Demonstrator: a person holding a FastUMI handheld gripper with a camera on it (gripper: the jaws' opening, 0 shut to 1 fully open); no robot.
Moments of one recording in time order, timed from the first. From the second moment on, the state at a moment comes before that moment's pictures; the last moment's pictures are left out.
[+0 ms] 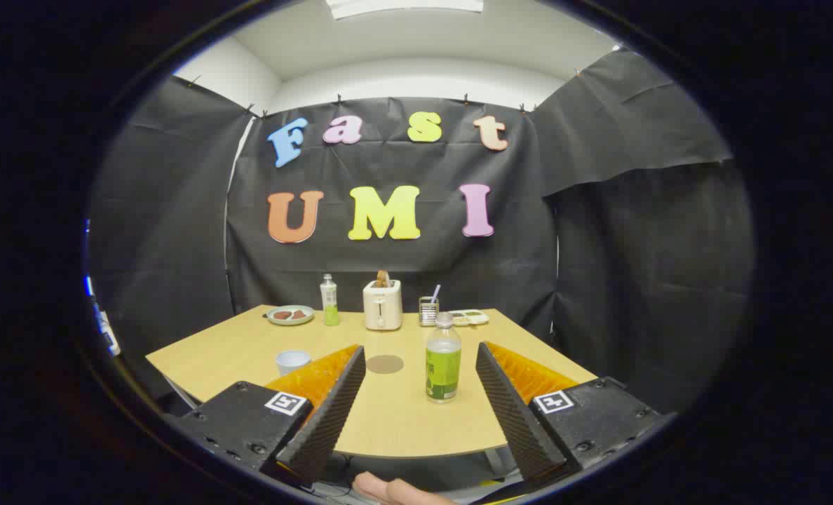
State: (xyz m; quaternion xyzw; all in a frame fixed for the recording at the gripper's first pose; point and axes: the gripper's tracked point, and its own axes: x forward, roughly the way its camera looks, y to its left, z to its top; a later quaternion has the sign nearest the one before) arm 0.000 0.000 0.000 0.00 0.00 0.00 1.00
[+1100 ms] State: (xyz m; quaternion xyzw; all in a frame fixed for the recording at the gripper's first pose) arm -0.009 -0.022 0.005 0.01 -0.02 0.00 1.00
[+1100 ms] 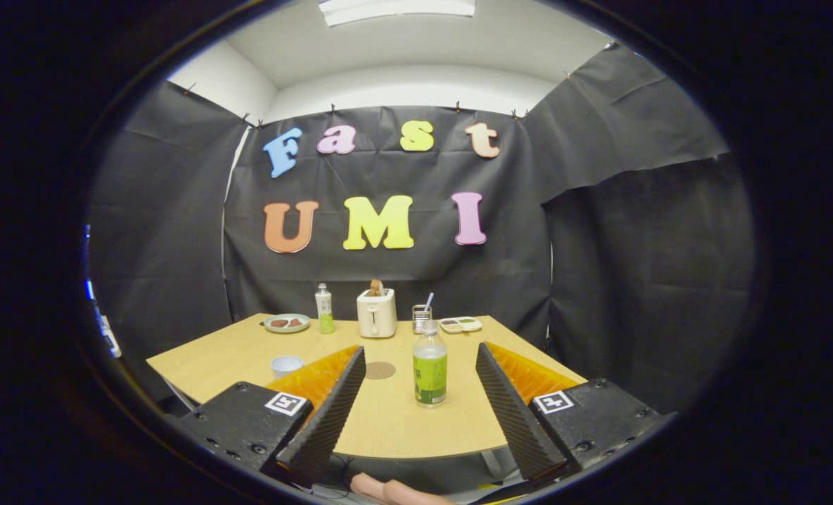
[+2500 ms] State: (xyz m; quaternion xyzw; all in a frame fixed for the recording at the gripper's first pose) arm 0.209 -0.036 -0.079 -0.01 0.04 0.00 1.00
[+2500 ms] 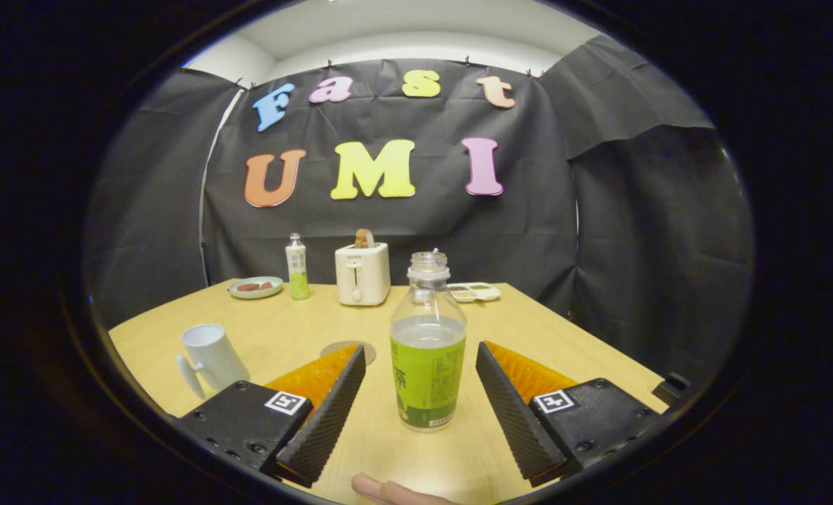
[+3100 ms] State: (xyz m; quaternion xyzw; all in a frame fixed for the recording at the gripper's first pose) arm 0.264 -0.043 -0.099 0.02 0.05 0.02 1.00
